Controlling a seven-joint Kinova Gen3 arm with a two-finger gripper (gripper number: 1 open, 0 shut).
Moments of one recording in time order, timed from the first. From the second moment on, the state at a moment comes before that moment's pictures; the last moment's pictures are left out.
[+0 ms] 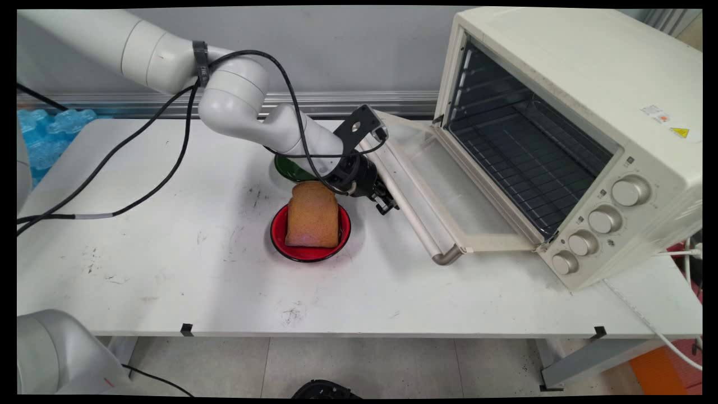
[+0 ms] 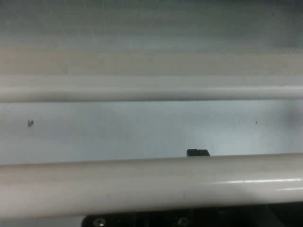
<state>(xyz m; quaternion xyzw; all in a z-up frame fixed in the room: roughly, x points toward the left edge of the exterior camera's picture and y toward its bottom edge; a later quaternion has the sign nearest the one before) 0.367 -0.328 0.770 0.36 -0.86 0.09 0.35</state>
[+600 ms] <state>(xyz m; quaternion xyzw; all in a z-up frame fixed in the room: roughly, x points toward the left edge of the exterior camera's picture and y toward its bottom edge) 0.358 -0.338 0.805 0.33 -0.86 0.11 0.38</state>
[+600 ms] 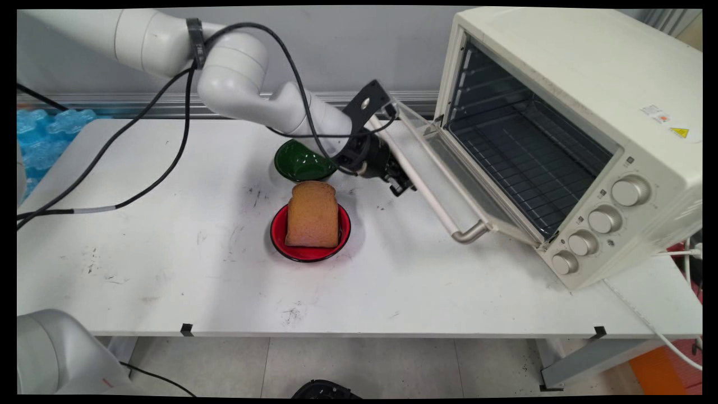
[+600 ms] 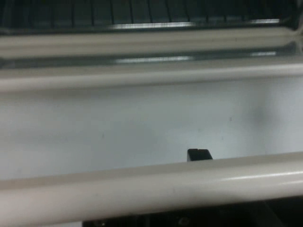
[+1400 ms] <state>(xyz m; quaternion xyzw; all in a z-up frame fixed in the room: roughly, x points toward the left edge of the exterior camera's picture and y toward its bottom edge) 0.335 -0.363 0.864 0.31 -0.84 0.14 0.43</state>
